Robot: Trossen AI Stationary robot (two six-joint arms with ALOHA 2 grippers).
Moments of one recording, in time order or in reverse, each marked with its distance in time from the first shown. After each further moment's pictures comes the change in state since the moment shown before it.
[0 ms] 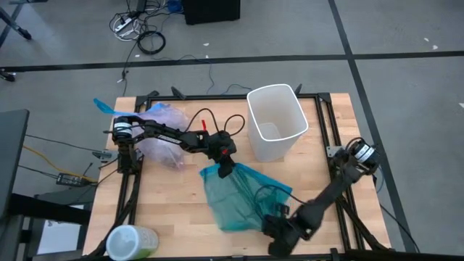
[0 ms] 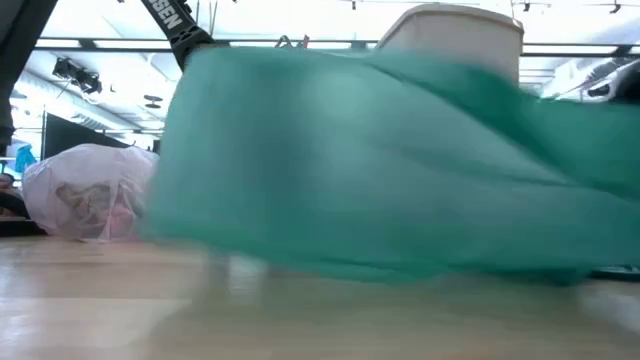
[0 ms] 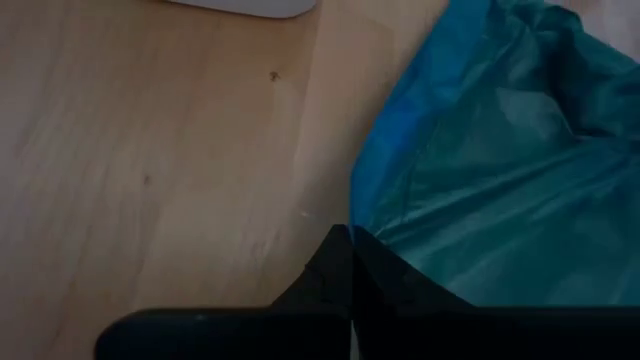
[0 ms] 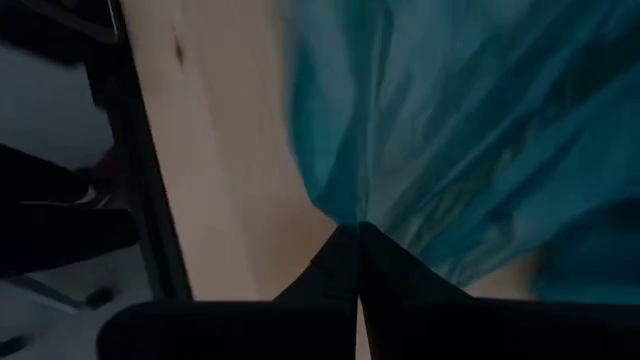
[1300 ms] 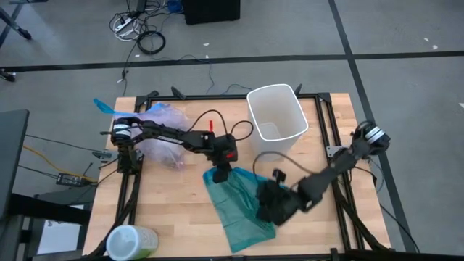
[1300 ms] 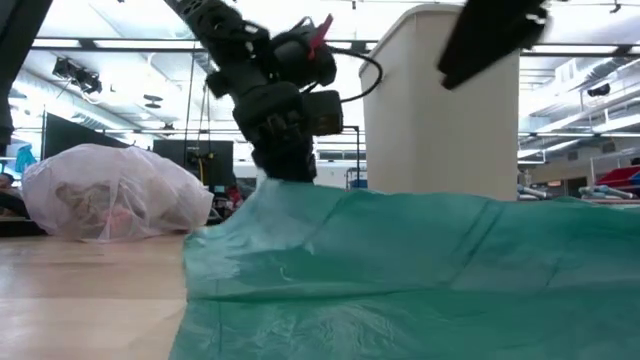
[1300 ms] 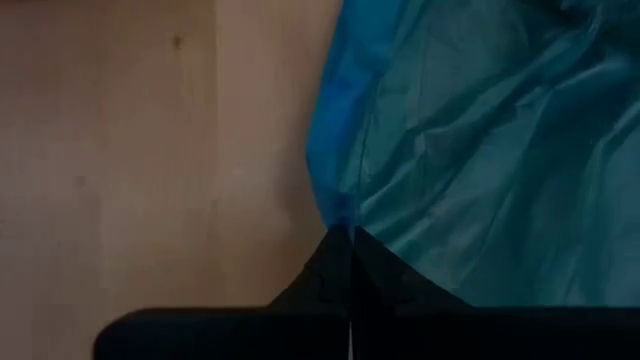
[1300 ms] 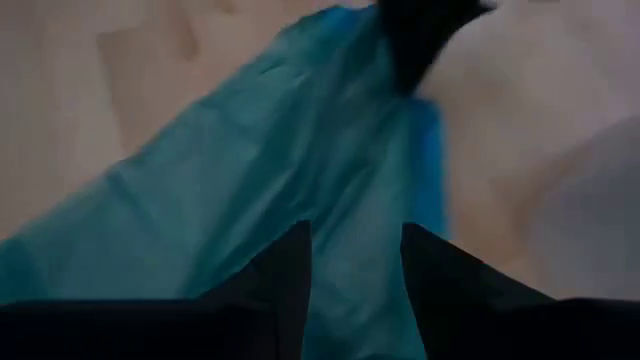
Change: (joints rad) left arm -0.060 -0.008 0.174 -0.385 -0.004 0.261; right arm -0.205 -0.238 0.000 -0.150 0.373 -0.277
